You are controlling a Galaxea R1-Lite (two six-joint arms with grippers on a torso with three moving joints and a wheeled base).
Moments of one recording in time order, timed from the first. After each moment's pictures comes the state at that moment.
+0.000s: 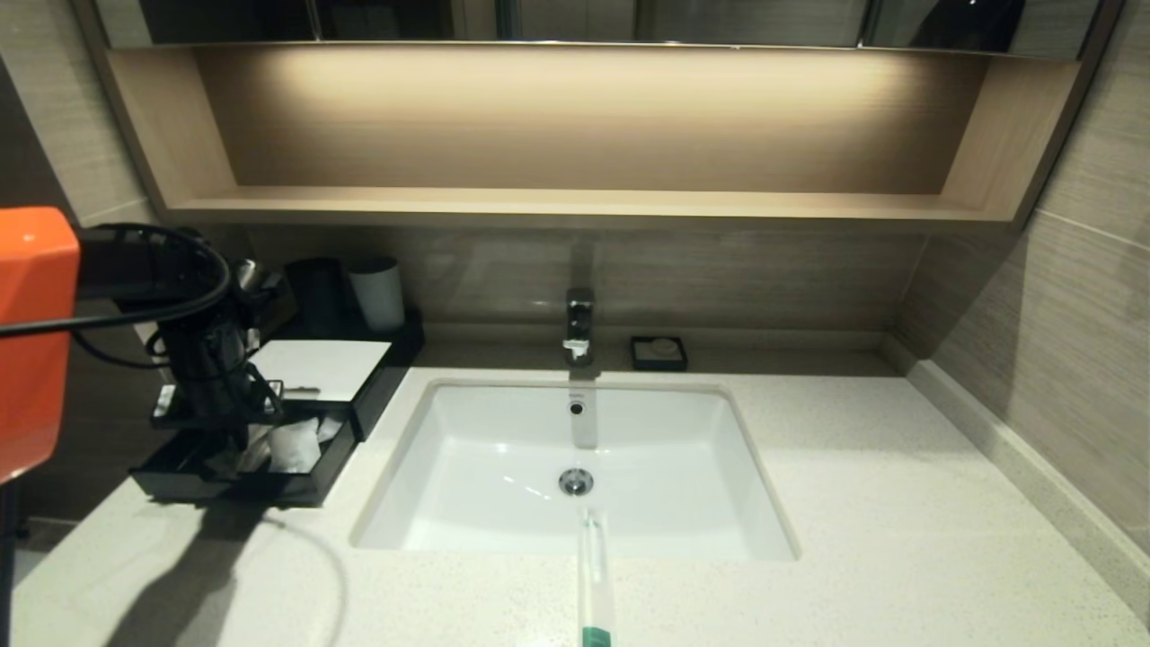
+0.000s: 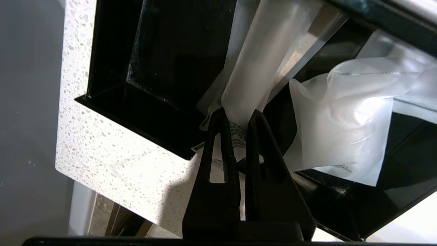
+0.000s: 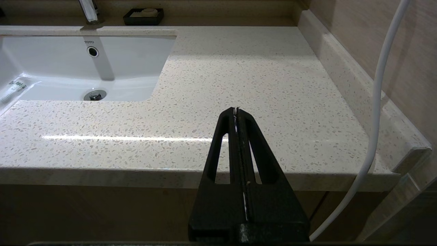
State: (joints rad) left arm 0.11 2.25 -1.92 1.02 0.24 -0.20; right arm 0.00 0.00 0.00 0.00 0.00 0.00
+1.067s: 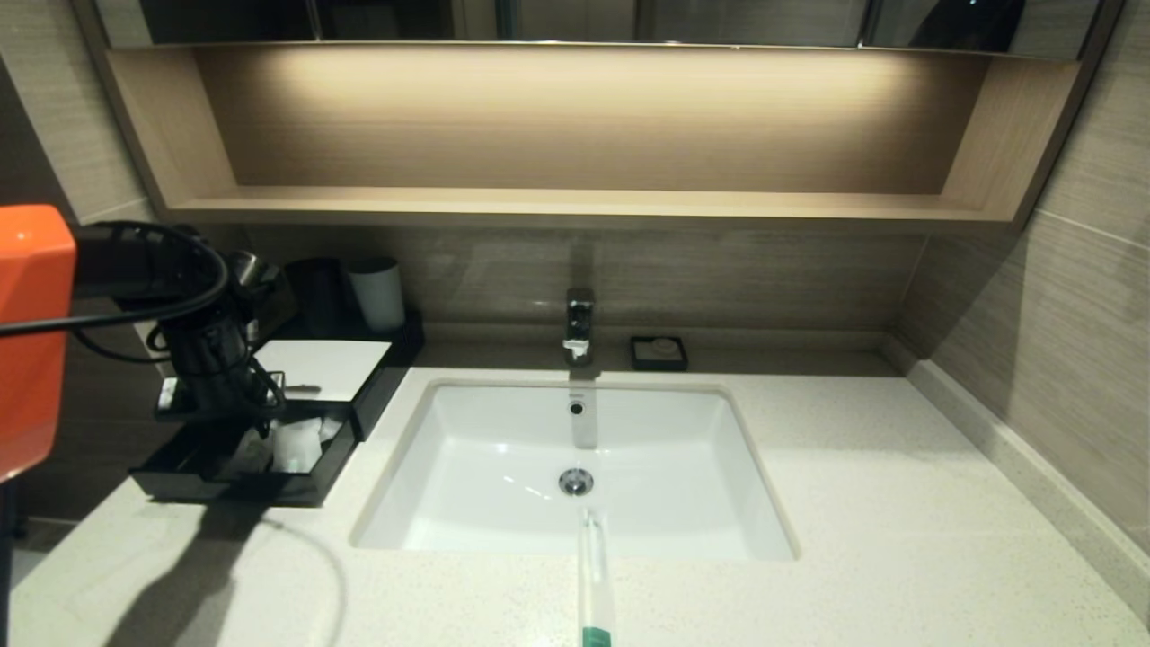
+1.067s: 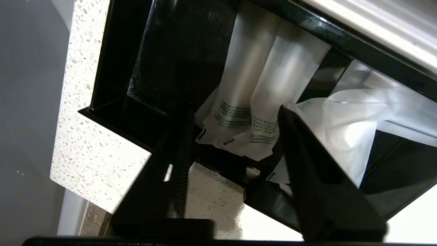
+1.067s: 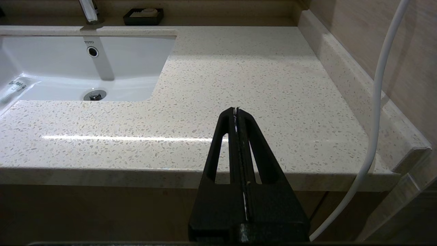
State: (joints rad) left arm 0.11 2.24 -1.93 0.98 0.25 -0.22; right arm 0.00 0.00 0.00 0.00 0.00 0.00
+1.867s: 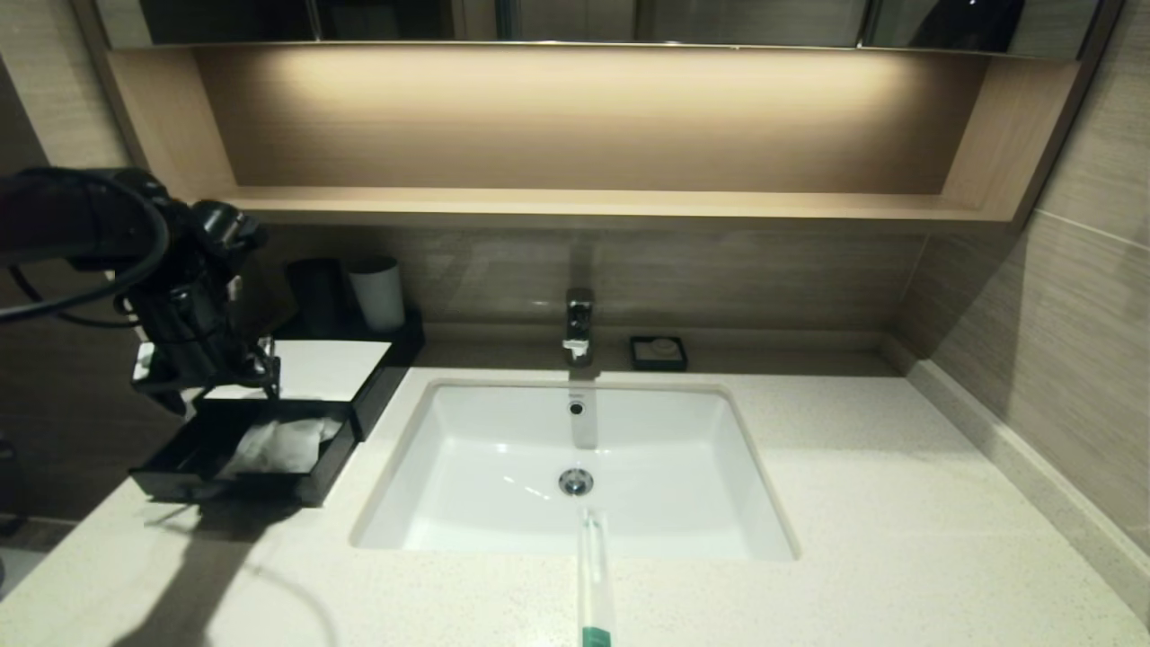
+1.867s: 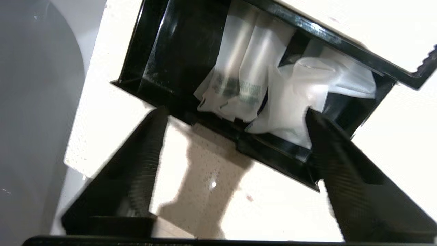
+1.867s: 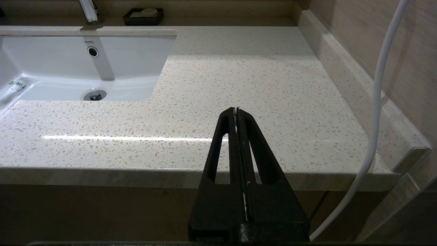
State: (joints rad) left arm 0.07 2.09 -1.92 1.01 0.25 -0.24; right arm 0.00 0.00 0.00 0.00 0.00 0.00
